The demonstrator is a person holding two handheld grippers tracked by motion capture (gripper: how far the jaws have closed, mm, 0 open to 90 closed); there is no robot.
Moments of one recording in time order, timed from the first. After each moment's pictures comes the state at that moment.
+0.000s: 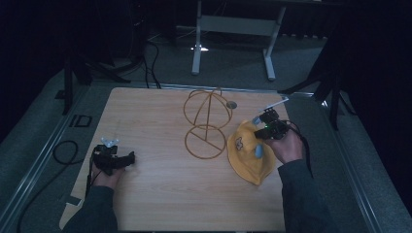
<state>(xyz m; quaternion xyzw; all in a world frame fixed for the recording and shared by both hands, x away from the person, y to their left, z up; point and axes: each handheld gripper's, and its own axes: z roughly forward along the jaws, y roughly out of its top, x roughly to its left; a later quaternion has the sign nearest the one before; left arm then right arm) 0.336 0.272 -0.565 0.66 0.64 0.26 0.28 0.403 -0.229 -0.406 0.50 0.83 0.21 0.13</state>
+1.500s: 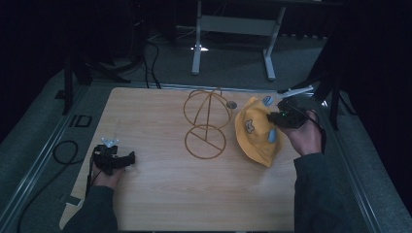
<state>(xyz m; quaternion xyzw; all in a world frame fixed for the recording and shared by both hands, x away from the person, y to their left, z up) 0.336 0.271 -0.565 0.67 0.64 0.26 0.28 0.399 -0.261 -0.354 0.44 0.82 0.29 0.21</state>
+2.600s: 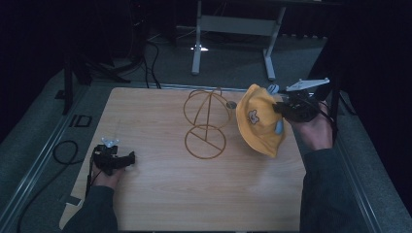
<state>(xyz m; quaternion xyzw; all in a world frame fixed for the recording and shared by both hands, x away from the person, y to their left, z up) 0.336 0.271 -0.565 0.67 0.64 0.26 0.28 0.390 -0.273 -0.318 0.39 0.82 0.33 0.24</state>
